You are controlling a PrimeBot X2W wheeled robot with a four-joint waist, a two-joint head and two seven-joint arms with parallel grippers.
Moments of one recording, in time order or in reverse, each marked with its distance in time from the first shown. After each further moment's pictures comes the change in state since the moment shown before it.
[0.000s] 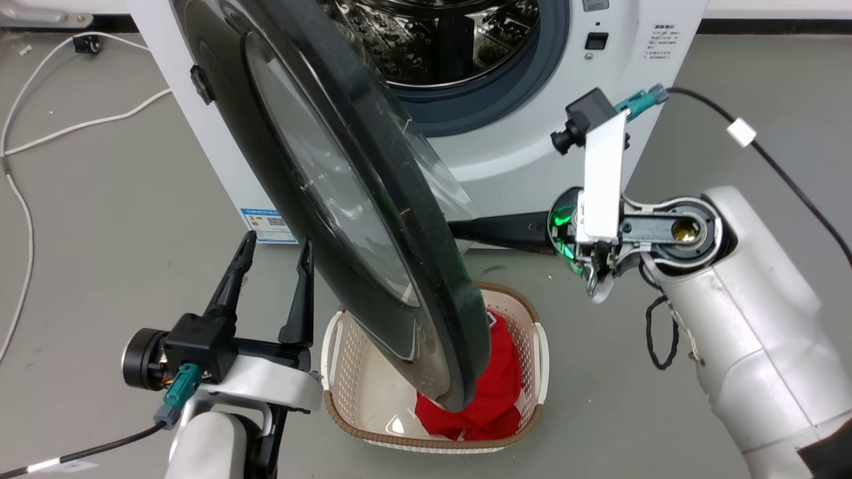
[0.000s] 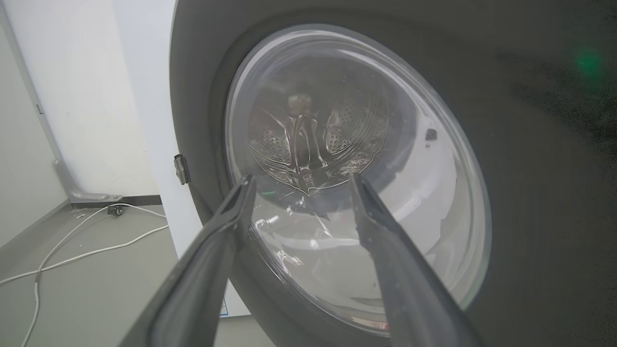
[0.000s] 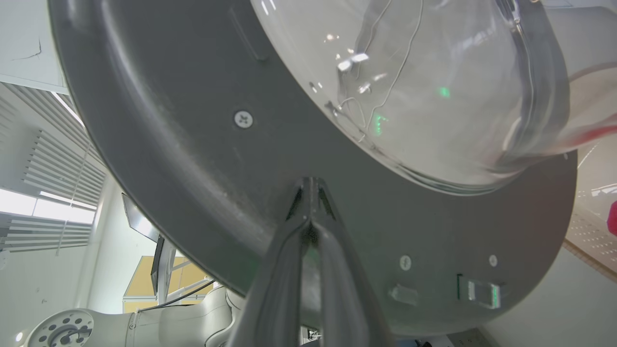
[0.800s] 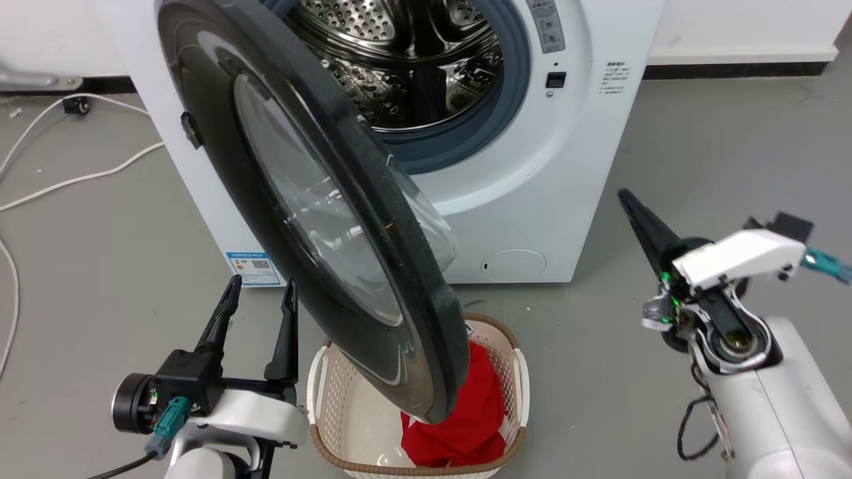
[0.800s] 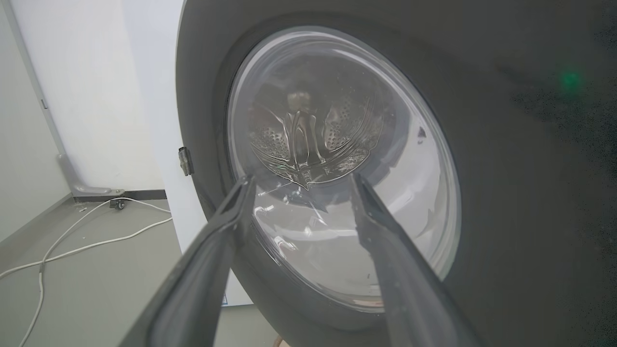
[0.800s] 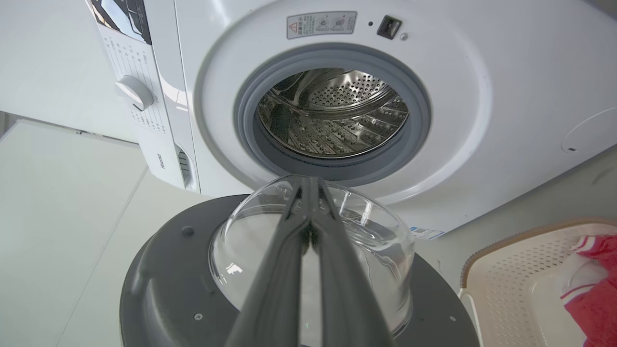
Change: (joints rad) left arm 0.085 0.004 0.024 0.016 -0.010 0.007 0.000; right arm 0.306 0.025 -0.320 -0.005 -0.152 0.000 -0.793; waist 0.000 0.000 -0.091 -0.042
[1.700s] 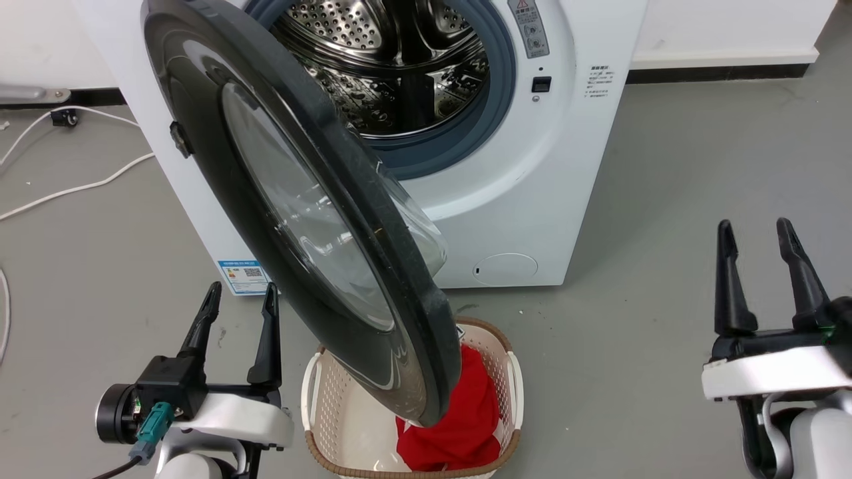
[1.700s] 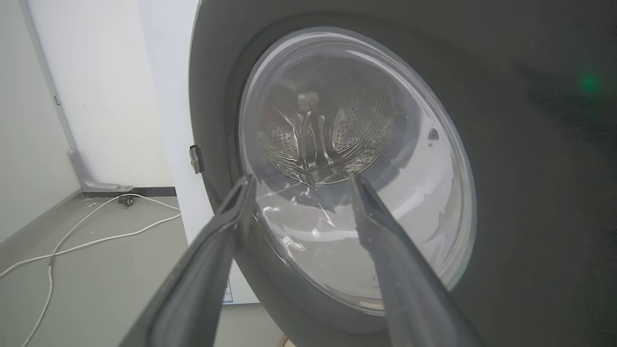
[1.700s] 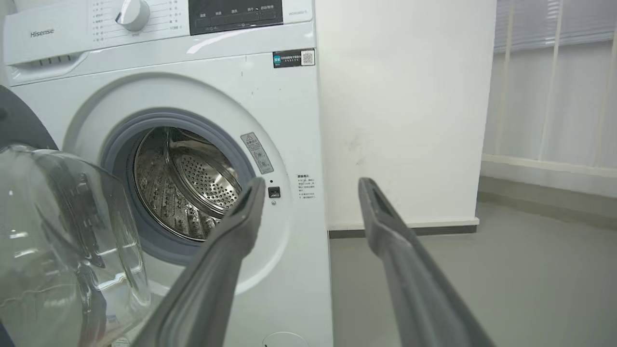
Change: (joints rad) left arm 0.015 -0.002 0.048 0.005 -0.005 0.010 0.000; right arm 0.389 0.009 -0.191 -0.474 -1.214 0.000 -0.477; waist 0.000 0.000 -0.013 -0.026
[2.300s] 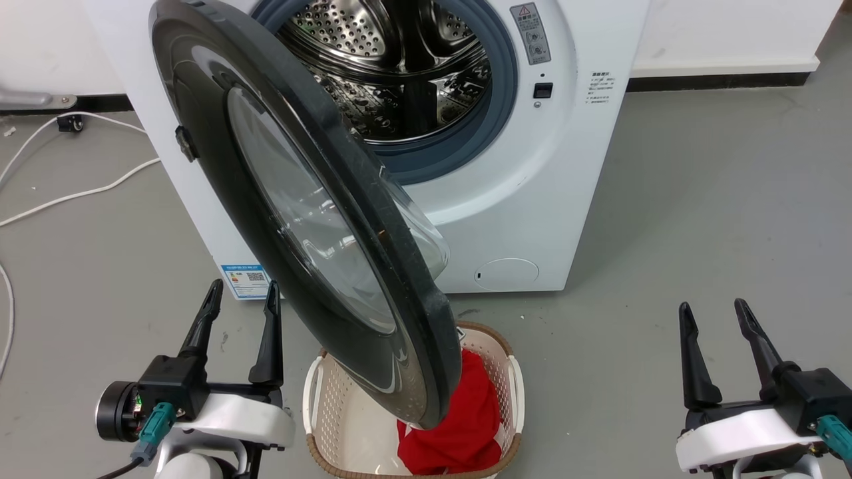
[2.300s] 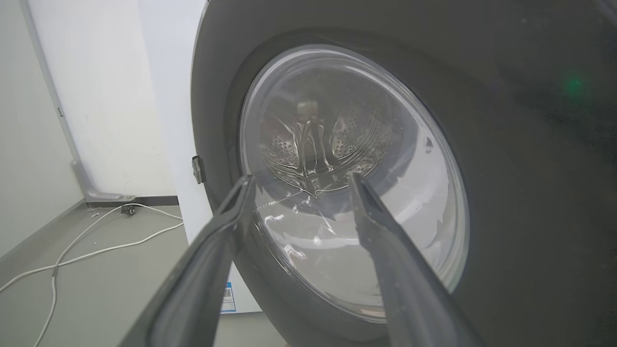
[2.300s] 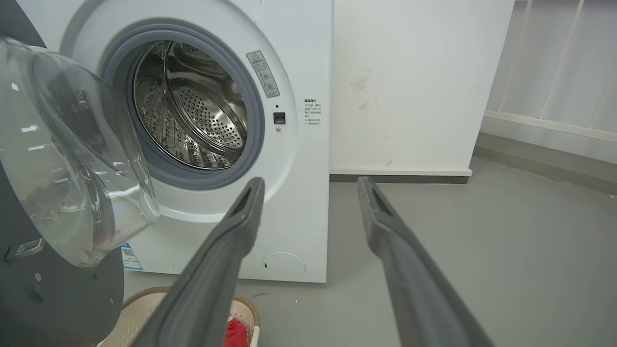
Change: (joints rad) left arm 0.002 0.000 -0.003 -0.017 0.015 0.001 0.000; right arm 0.167 0.041 0.020 -0.014 -0.157 0.000 0.024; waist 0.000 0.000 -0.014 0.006
